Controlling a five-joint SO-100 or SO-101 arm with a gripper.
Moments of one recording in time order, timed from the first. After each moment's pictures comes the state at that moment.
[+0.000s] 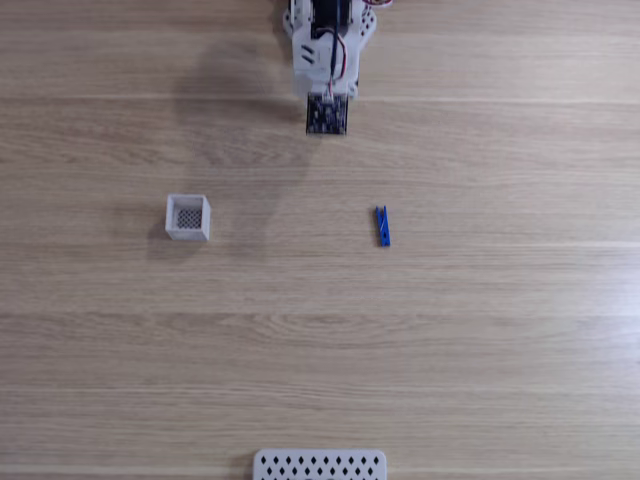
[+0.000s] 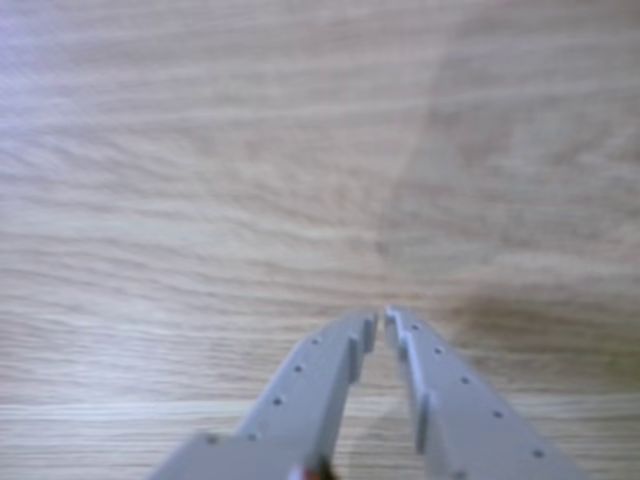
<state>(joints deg) 0.8 140.1 154.9 74.4 -87.1</state>
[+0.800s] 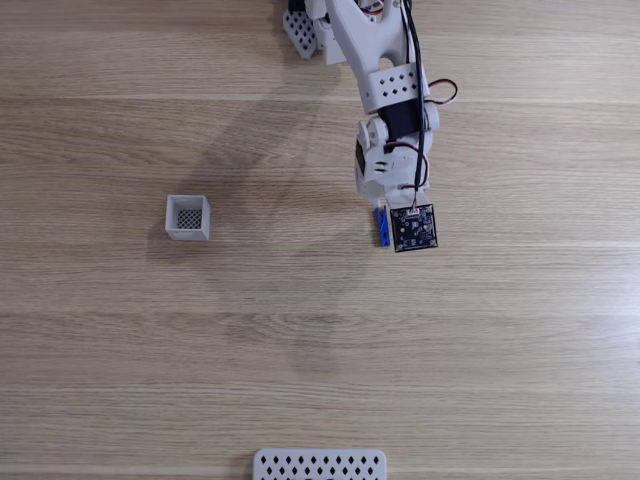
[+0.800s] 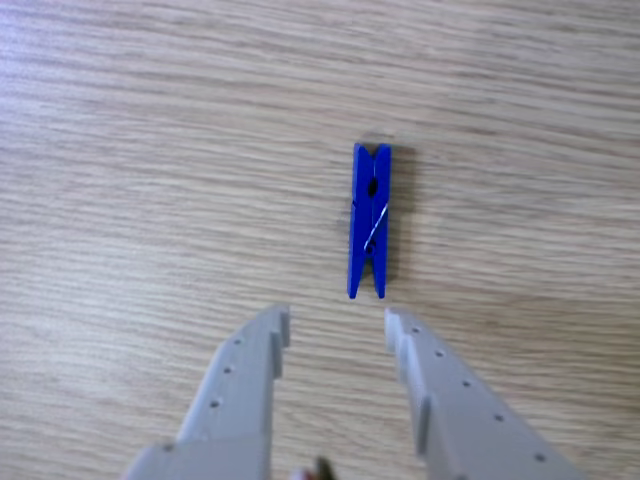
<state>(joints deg) -14.8 81.3 96.2 76.6 -81.2</state>
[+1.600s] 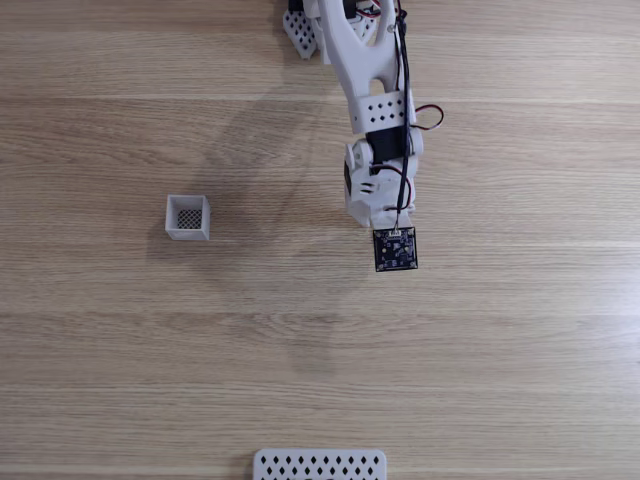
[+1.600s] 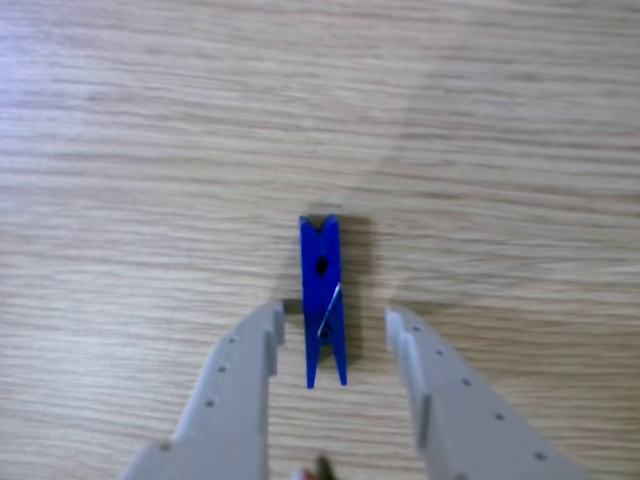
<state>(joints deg) -11.6 72.9 95.4 68.4 -81.0</state>
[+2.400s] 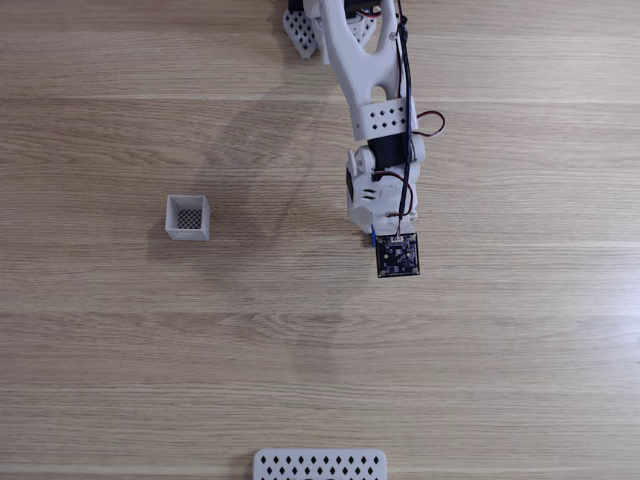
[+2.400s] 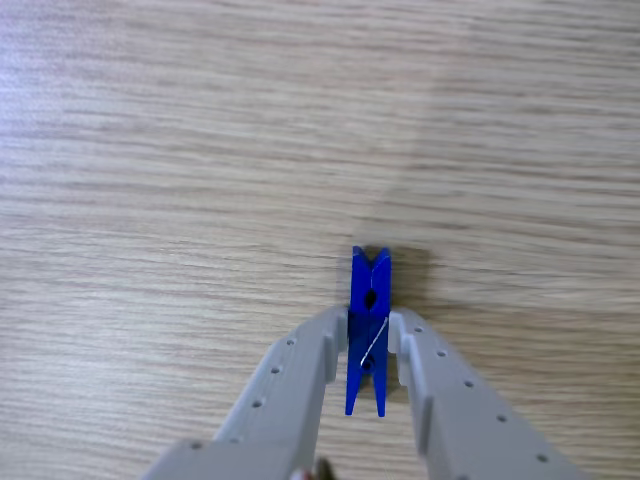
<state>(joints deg) -11.8 71.2 93.0 67.1 -80.9</state>
